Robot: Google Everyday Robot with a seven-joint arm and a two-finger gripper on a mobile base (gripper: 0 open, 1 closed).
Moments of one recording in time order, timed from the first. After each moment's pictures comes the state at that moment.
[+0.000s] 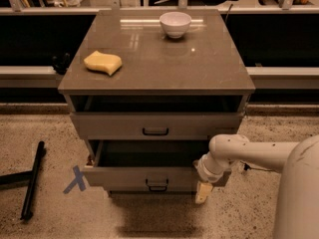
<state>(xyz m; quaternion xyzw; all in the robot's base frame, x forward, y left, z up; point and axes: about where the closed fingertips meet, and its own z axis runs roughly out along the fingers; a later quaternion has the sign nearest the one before) 0.528 -0.153 0.416 -0.69 0.71 0.10 0.11</state>
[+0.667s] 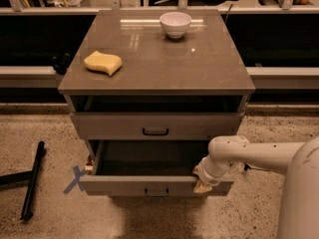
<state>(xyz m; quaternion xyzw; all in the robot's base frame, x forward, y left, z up) 0.504 -0.151 0.420 -0.71 0.69 0.11 0.09</state>
